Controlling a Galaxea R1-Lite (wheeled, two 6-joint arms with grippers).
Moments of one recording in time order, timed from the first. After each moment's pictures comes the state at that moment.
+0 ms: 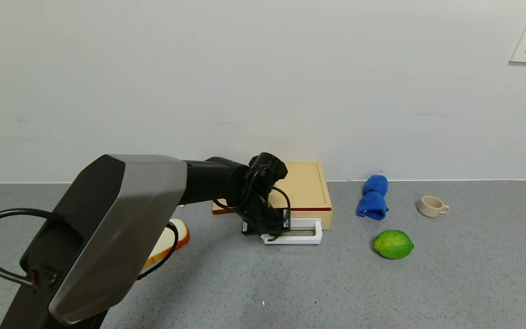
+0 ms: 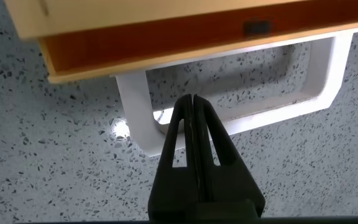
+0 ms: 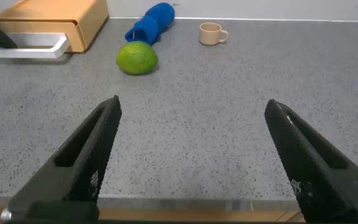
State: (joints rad) left arm -0.56 2.42 -1.97 0.59 -0.06 -0.48; right arm 0.00 0.00 -0.02 0.04 0.00 0.03
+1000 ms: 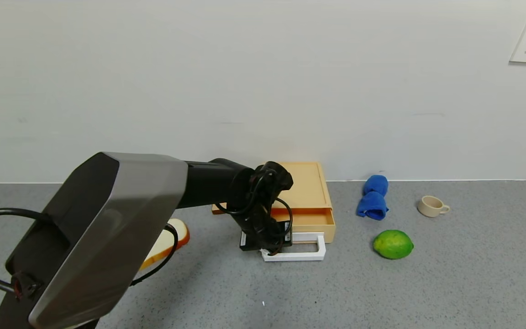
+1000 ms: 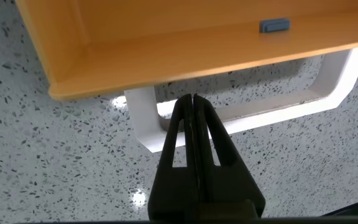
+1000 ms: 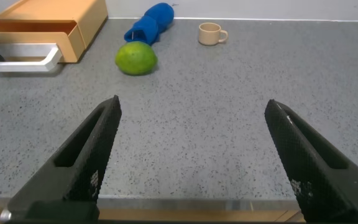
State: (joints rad) left arm -0.60 2.38 -1.90 0.70 -0.07 -0.56; right arm 0.00 0.00 -0.02 0.04 0.00 0.03
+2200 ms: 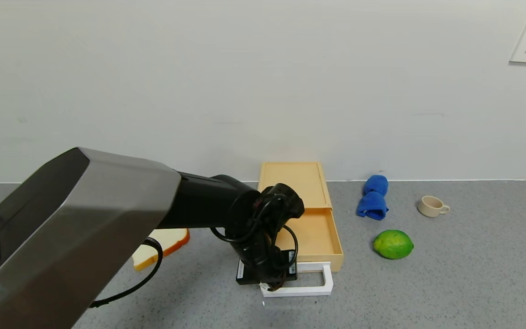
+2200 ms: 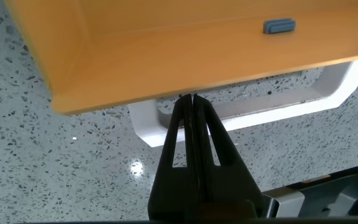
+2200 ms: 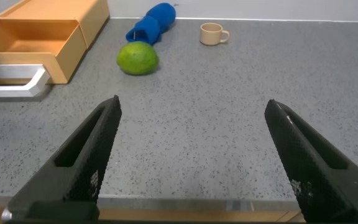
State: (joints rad) left arm -0.70 2.24 -1.61 0.66 -0.07 -0.68; right arm 0.00 0.00 -0.02 0.04 0.00 0.03
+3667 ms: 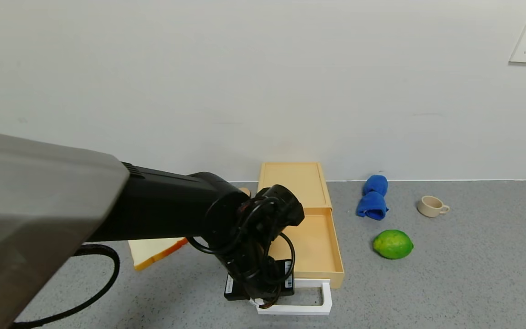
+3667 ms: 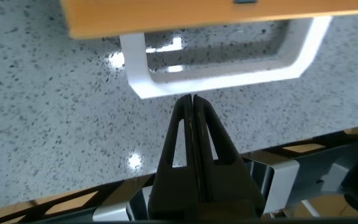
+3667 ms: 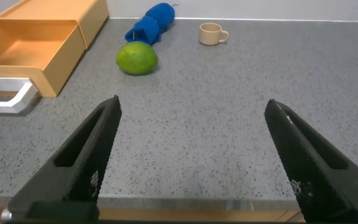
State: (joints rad) left arm -0.75 2.08 -1.49 0.68 -0.05 -0.74; right arm 0.00 0.00 -0.02 0.04 0.00 0.03
